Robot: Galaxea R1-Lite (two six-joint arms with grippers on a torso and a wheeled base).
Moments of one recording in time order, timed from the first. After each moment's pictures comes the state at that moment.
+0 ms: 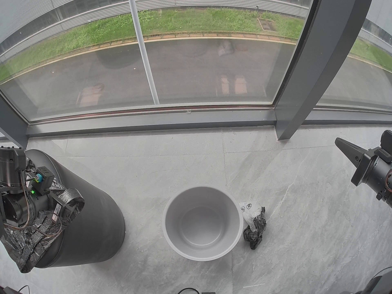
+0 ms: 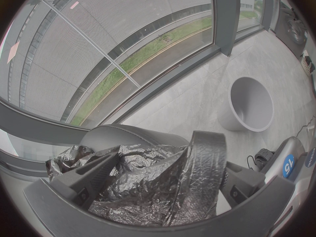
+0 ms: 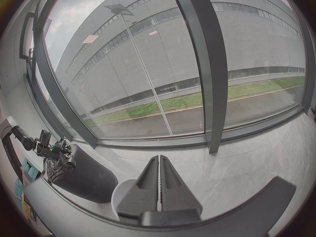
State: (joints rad) left arm -0.10 1.32 -0.55 -0.19 0.22 0.52; right arm 0.35 1.18 -0.40 -0.78 0.01 0.17
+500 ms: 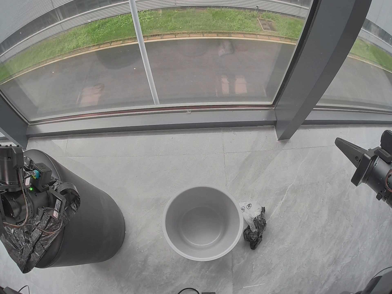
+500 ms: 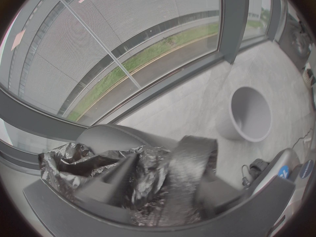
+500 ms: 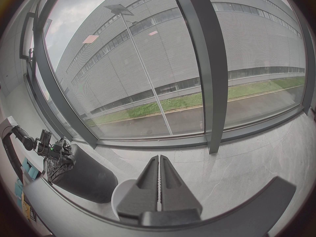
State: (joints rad) left arm -0.08 1.32 -0.55 -0.21 0.14 0.45; right arm 0.35 1.18 -0.40 -0.78 0.01 0.17
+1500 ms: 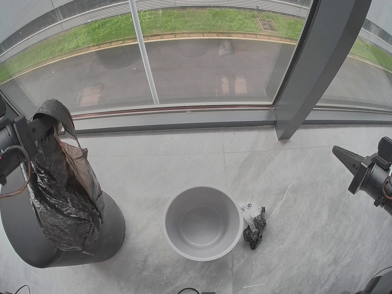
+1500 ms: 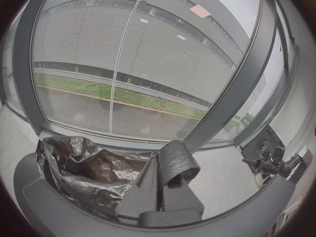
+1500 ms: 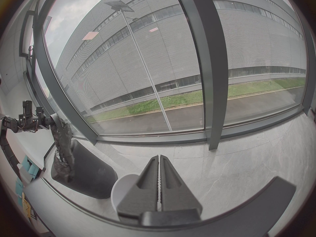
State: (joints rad) left arm -0.33 1.07 -0.79 -0.24 -0.04 -0.25; right arm 0.37 1.18 -0.36 -0.79 0.00 0.16
